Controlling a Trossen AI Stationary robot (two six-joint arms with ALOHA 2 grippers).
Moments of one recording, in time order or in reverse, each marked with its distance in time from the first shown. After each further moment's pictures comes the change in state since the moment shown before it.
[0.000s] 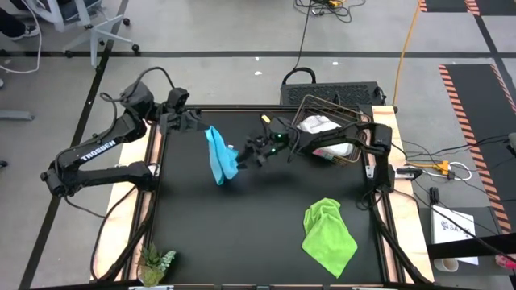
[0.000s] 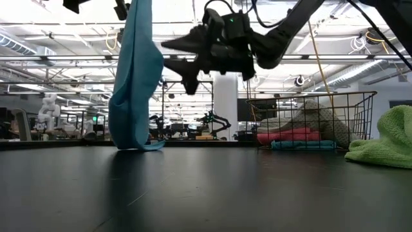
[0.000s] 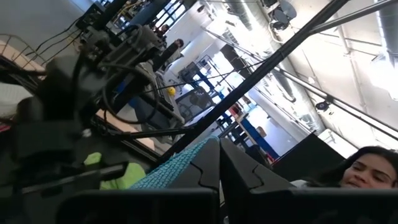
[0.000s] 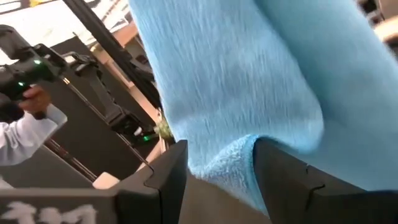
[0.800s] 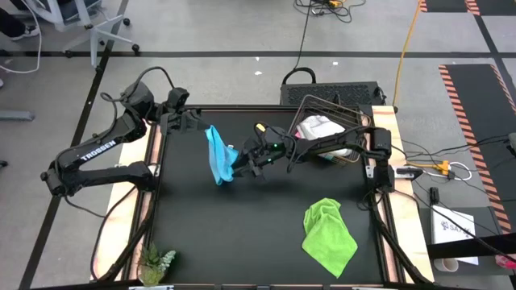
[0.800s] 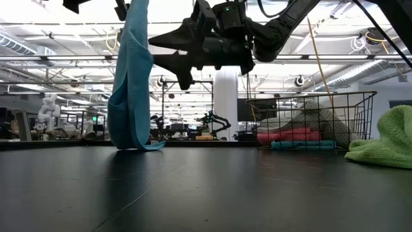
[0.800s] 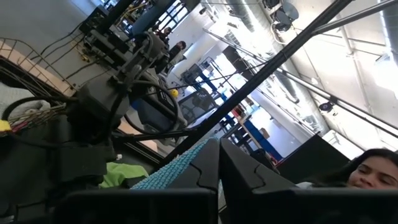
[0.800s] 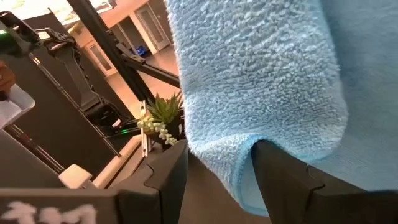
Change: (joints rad) left arm 0.000 0.000 0.000 -0.004 -0.014 0.015; right arm 0.092 0.000 0.034 -0.072 0.148 -0.137
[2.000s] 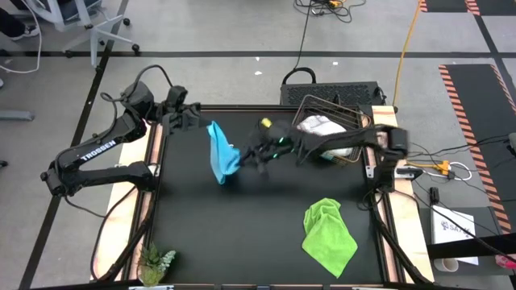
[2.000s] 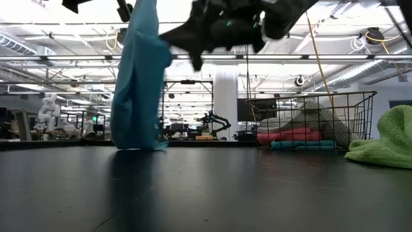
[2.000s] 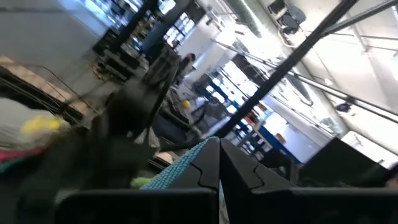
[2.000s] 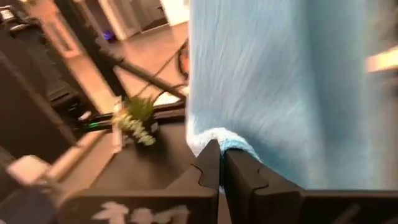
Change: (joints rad) left arm 0.000 0.000 0.000 -0.001 -0.063 0.084; right arm -0.004 -0.150 -0.002 -0.229 0.117 -0.156
